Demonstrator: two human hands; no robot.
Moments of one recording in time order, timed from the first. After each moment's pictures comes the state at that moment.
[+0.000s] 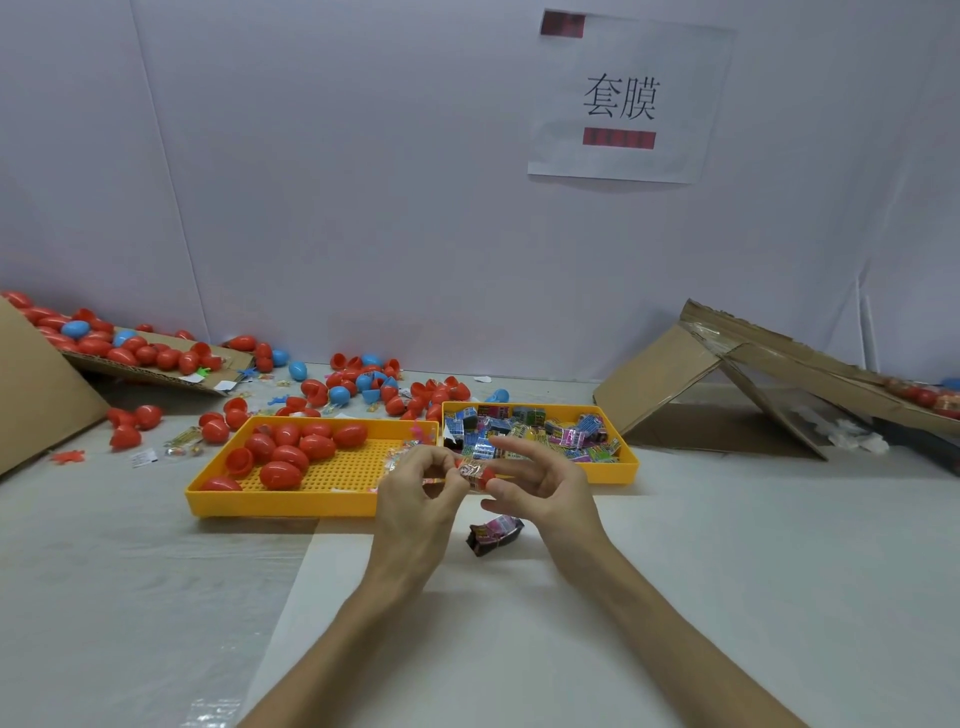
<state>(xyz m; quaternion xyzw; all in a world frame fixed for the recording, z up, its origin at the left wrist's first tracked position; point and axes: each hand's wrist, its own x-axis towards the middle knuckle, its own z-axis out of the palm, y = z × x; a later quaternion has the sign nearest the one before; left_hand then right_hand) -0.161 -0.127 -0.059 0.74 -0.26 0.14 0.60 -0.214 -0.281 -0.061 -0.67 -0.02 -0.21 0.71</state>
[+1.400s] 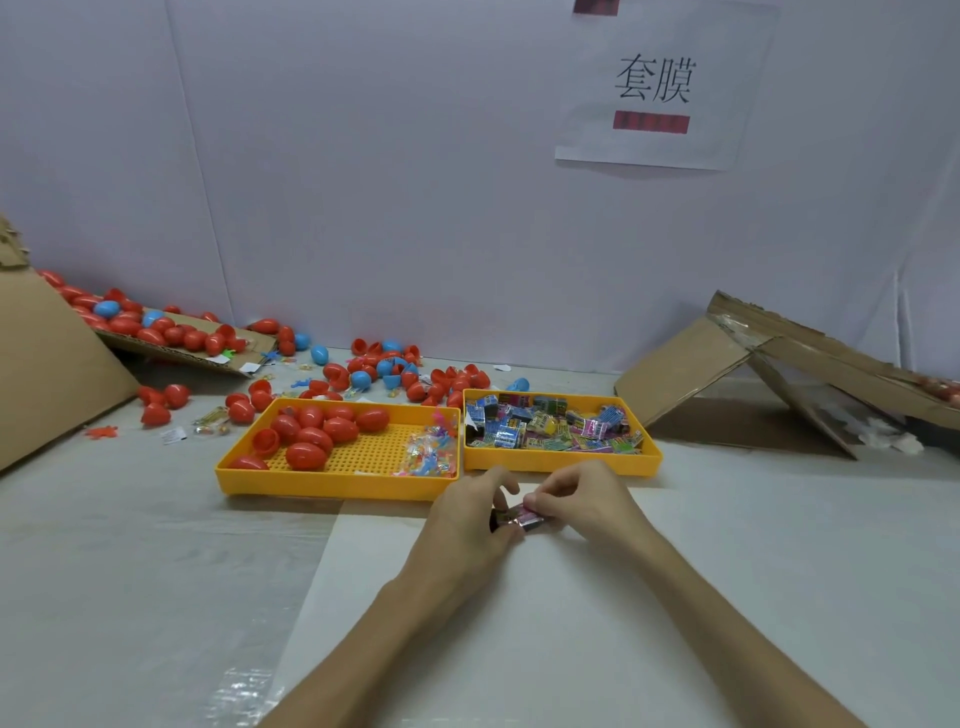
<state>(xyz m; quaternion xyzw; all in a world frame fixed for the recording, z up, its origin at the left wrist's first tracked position) -0.159 -0.133 -0.085 0.84 -0.35 0.04 0.40 -0.211 -0.301 -0.056 -0.88 0.14 -0.09 0.44</state>
